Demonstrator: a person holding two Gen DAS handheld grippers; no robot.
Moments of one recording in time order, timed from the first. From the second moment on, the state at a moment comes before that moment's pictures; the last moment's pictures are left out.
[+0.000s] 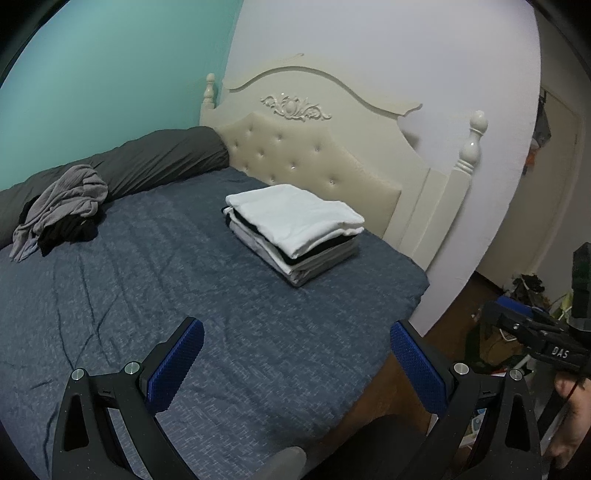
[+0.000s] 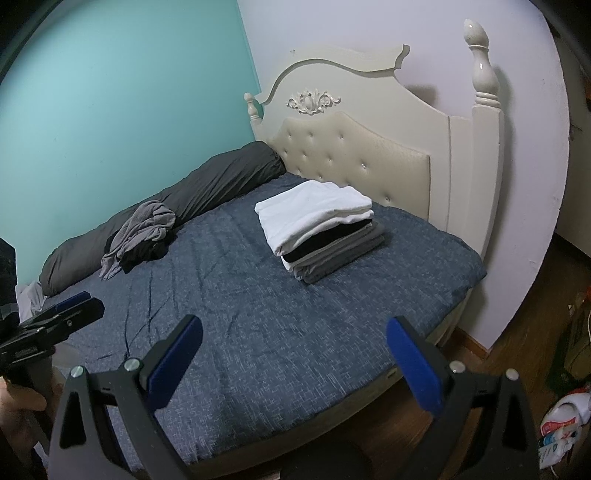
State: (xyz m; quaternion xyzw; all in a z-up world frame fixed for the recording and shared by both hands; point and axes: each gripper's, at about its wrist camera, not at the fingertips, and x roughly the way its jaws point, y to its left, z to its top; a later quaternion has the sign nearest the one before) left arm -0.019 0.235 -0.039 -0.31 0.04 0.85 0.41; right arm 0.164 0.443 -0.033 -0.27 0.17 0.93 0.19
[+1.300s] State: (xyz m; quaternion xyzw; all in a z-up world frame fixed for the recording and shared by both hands) left arm -0.034 0.235 -0.045 -0.32 0.04 0.85 0.42; right arm 0.162 0.453 -0.038 -0.28 0.18 0.92 0.20
